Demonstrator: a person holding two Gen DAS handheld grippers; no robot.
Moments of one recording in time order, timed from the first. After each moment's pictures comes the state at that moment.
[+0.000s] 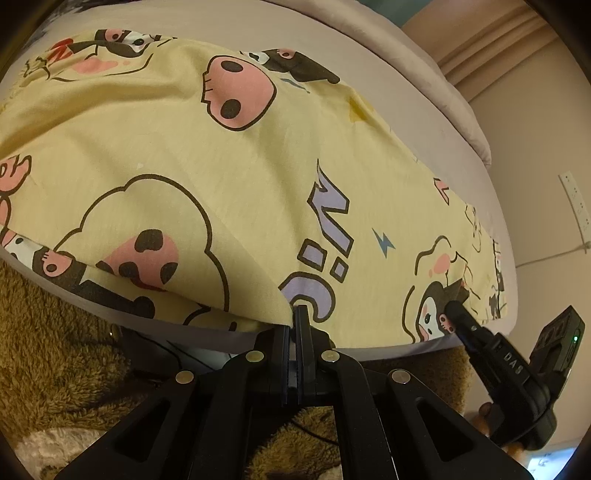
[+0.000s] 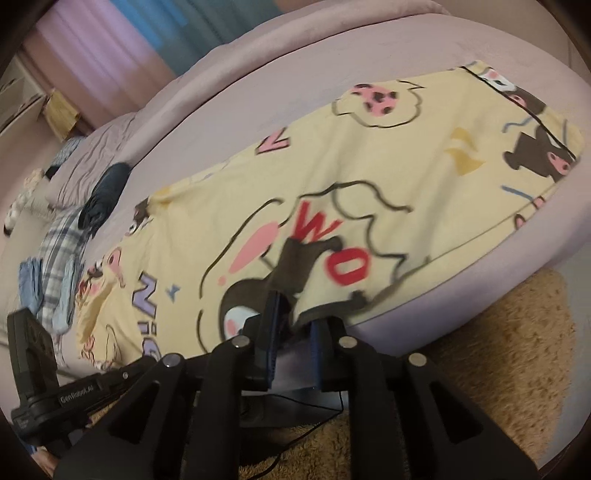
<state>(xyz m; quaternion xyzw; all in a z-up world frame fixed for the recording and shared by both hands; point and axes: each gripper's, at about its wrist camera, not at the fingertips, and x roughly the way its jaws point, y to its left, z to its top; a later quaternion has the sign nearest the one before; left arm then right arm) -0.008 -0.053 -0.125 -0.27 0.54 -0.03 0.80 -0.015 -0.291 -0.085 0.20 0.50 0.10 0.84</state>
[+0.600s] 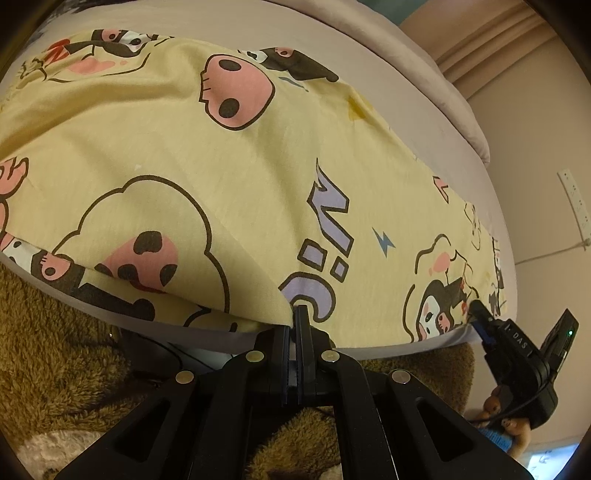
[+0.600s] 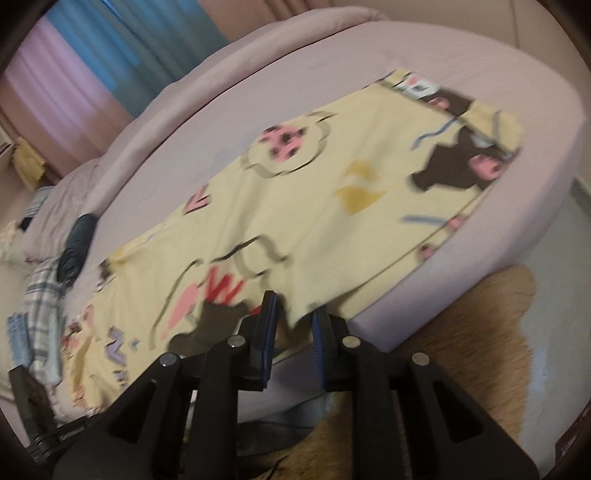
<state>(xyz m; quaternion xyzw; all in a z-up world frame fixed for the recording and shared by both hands) -0.007 -0.050 -0.125 -0.27 0.54 -0.03 0.80 -0.014 -0.359 -0.074 0.22 0.47 -0.01 0.86</state>
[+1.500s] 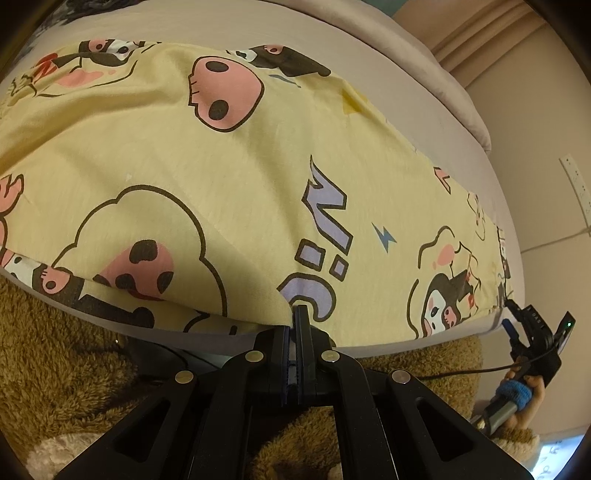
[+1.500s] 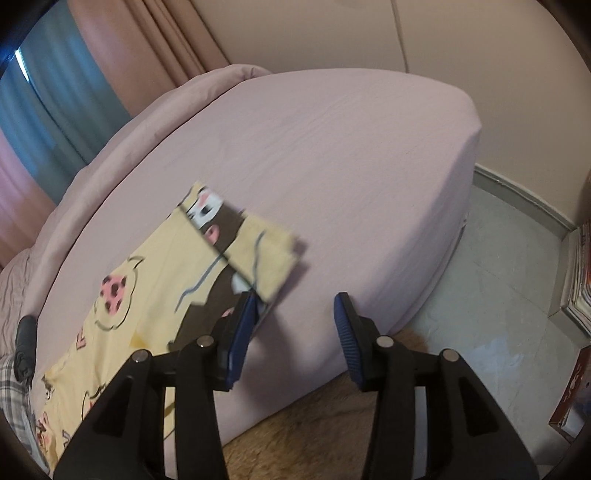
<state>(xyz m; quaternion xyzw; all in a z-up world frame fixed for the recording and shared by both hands) -0.003 -0.056 -0.125 -0.24 0.55 -0.04 0.80 -0.011 -0.497 -0.063 0.25 0.40 -0.17 0.86</state>
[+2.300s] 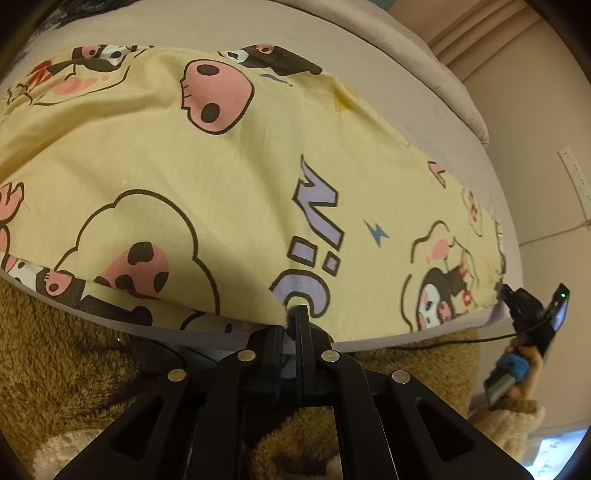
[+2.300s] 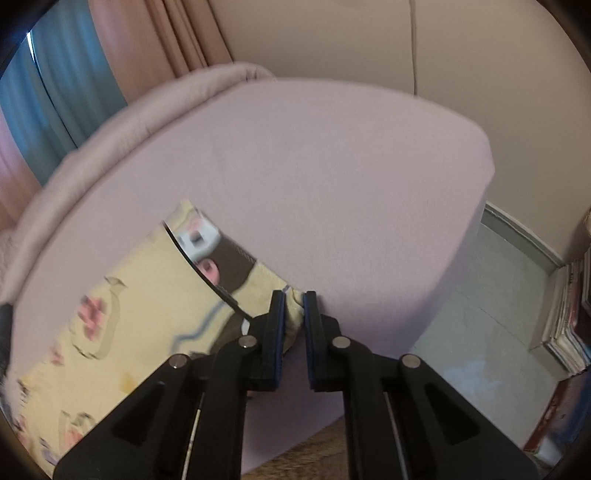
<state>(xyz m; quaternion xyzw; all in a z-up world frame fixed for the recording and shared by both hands) -0.003 -0.057 -0.117 -0.24 0.56 -0.05 0.79 0.028 -0.499 -0.065 0.17 0.41 -0.19 0.87</state>
